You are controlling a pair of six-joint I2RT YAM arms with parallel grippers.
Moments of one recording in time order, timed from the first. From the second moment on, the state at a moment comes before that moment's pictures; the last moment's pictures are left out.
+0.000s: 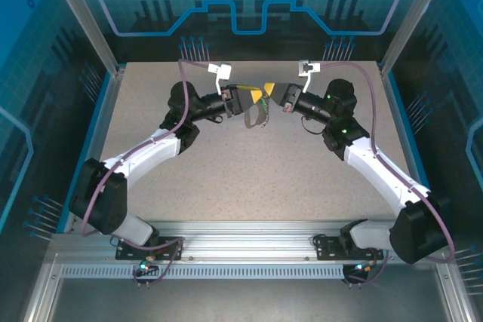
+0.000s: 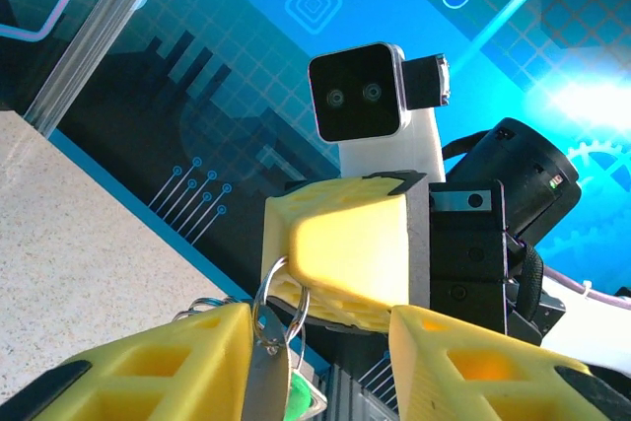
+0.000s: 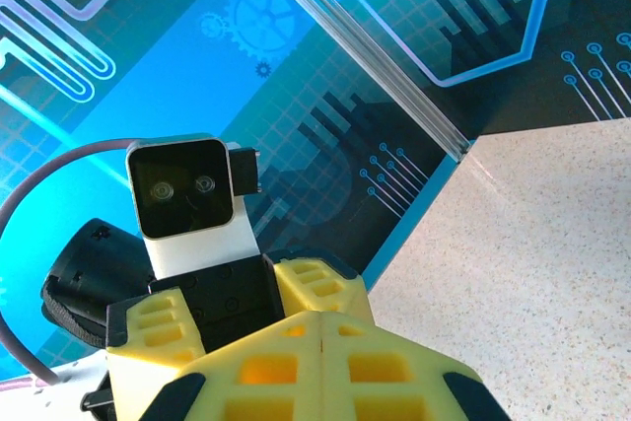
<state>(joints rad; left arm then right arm) -0.45 1.52 1.05 0.70 0.79 -0.87 0.37 1.28 1.01 0.32 -0.63 0.82</state>
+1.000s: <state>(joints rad) -0.44 1.52 1.07 0.65 0.83 -0.85 0.37 1.28 1.02 0.28 -0.71 0.79</state>
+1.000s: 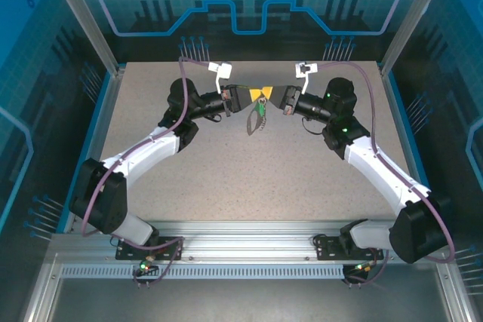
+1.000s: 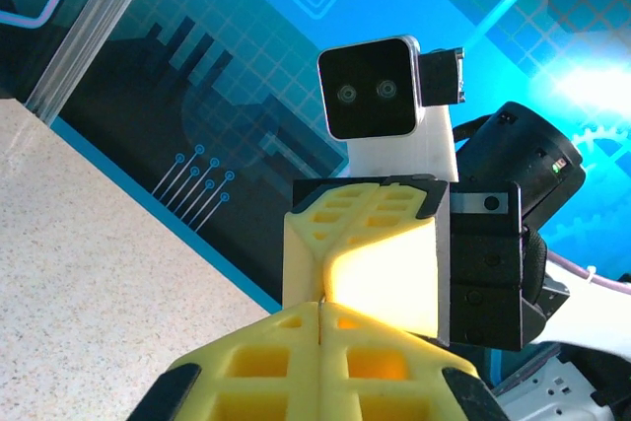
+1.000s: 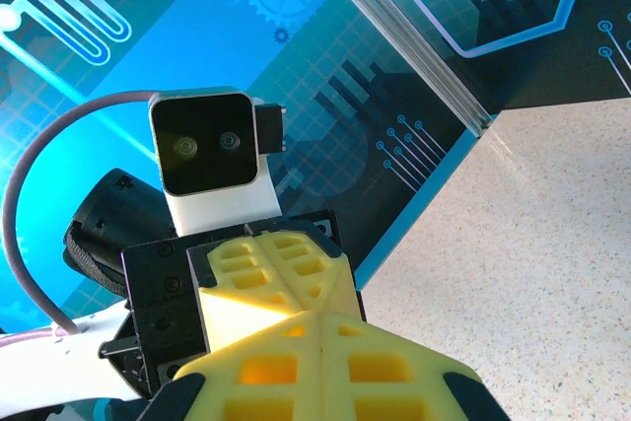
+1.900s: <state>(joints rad) -0.44 1.52 1.07 0.65 0.76 -0.85 0.46 1.02 0.79 0.04 -0.37 0.64</state>
